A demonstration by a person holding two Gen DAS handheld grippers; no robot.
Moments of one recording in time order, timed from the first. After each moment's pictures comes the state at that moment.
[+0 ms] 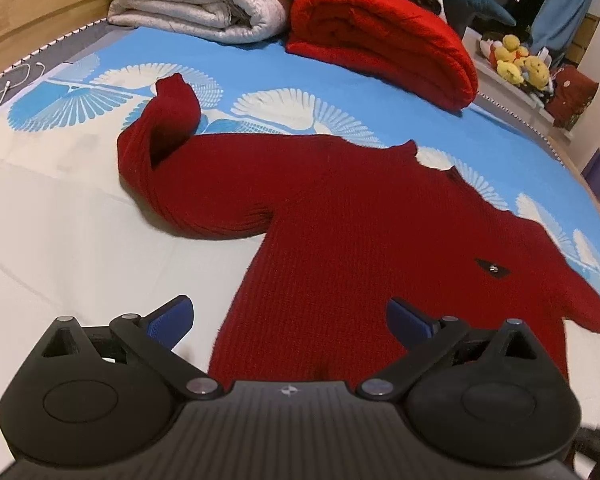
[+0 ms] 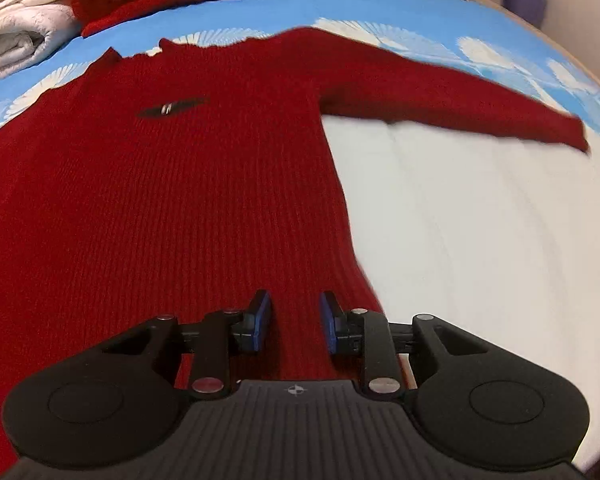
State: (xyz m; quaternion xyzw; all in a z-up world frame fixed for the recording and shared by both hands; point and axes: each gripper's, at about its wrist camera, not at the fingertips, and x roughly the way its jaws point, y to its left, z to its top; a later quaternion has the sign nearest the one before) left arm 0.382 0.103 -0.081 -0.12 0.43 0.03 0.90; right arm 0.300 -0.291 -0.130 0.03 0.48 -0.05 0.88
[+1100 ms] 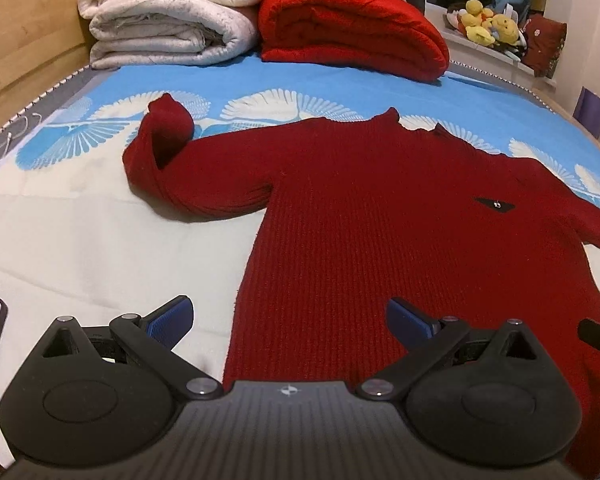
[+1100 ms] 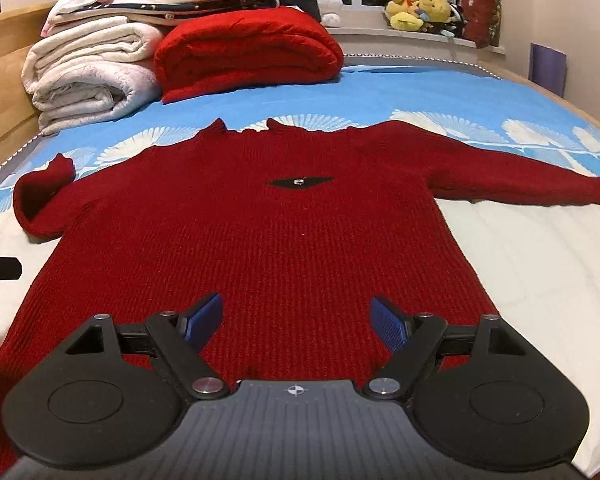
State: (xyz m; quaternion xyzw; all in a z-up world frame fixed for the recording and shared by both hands) left arm 0.331 0.083 -0.103 -0.02 0.40 0.01 0.91; right arm 0.274 -0.195 -0.093 0.04 0.36 0.01 0.93
